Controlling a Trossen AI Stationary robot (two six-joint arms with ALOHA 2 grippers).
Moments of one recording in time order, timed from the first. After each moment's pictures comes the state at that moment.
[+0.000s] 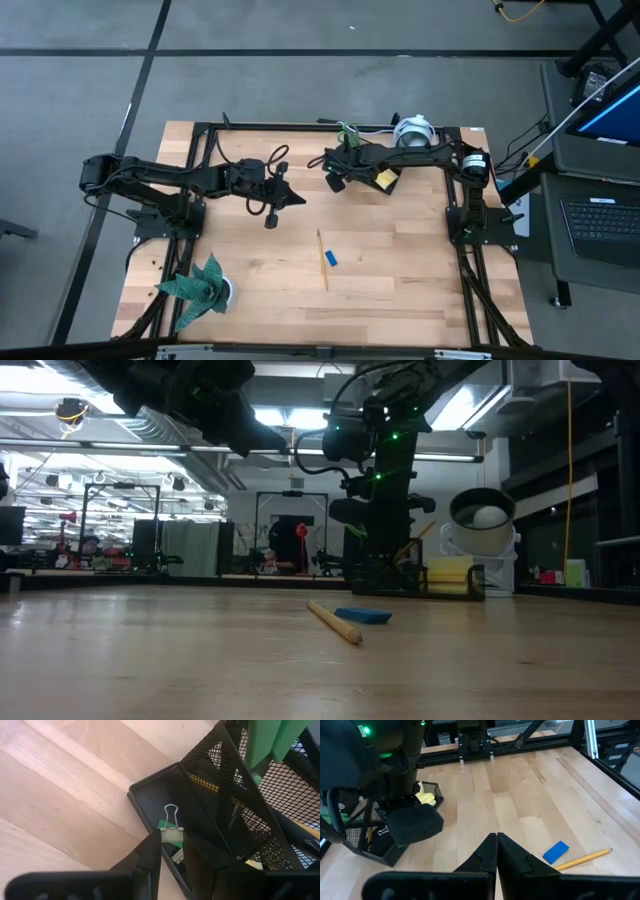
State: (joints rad) left arm 0.12 1.21 0.66 0.16 0.16 0.18; right arm -0.25 1.96 1.43 -0.81 0.45 0.65
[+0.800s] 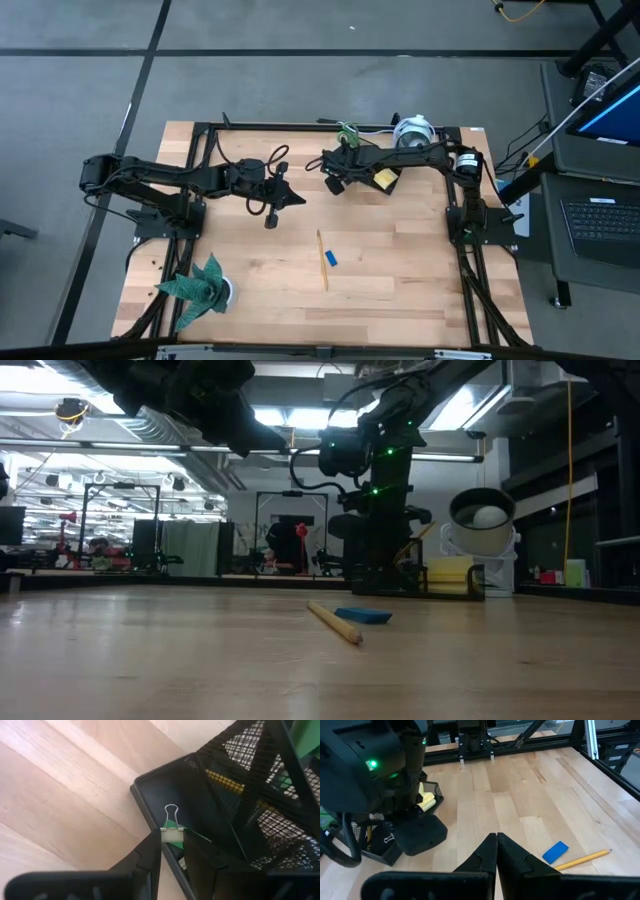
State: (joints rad) left arm 0.12 1.21 0.66 0.16 0.16 0.17; right arm -0.26 2.01 1.43 -0.78 0.43 0.60
